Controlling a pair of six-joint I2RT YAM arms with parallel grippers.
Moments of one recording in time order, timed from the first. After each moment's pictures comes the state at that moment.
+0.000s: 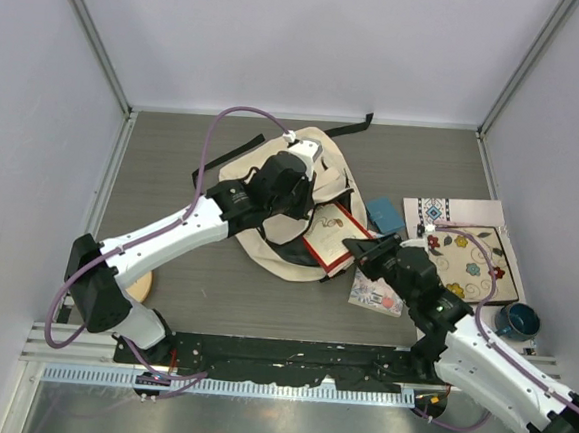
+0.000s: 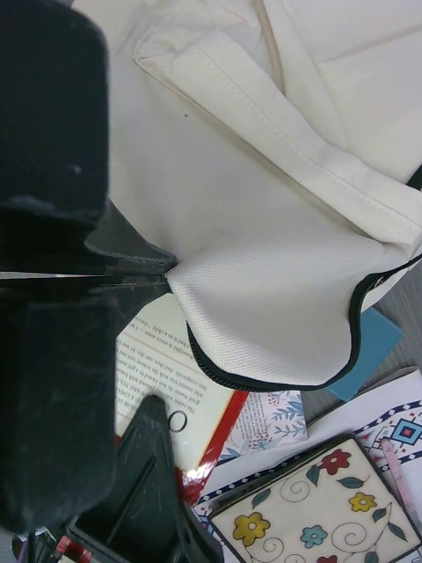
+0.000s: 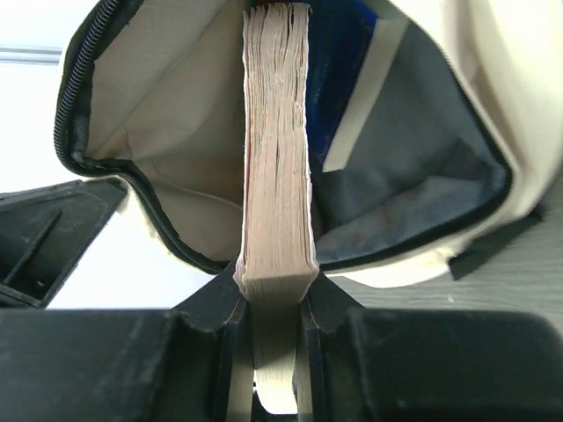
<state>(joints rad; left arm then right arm) -0.88 1.50 1.38 -0.46 -0.16 -0.42 0.66 0.63 0.36 -0.09 0.16 1.38</state>
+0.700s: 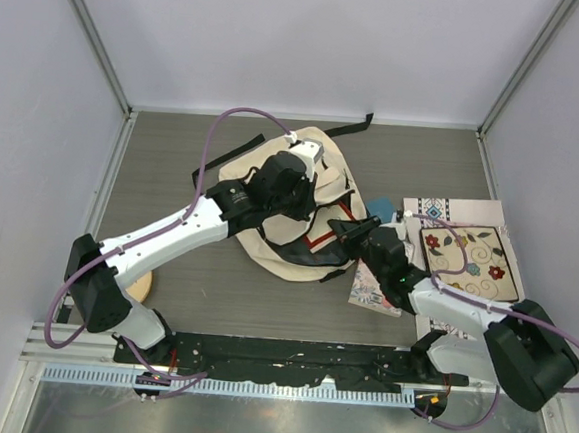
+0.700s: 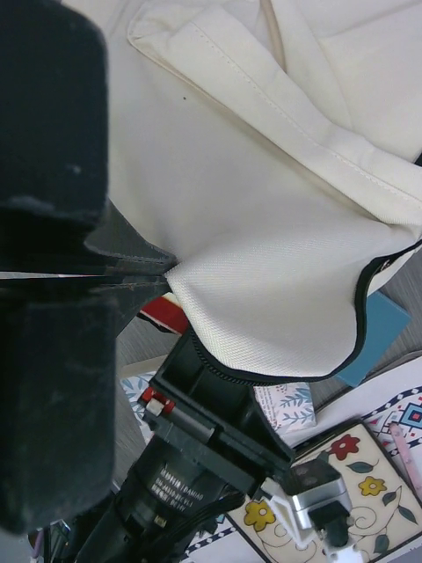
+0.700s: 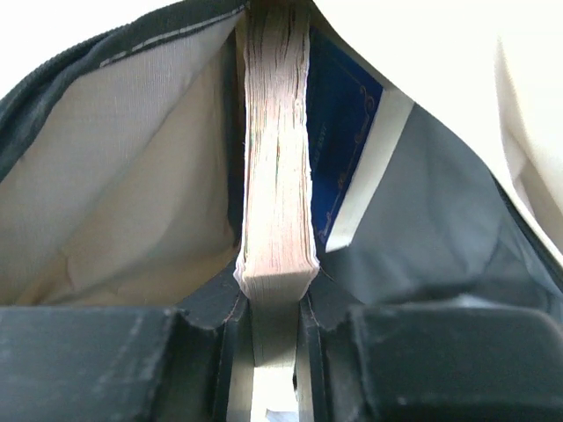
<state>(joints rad) -0.88 1.50 1.38 -0.46 -0.12 -0.42 0.65 1.14 0.37 0.45 0.22 1.42</state>
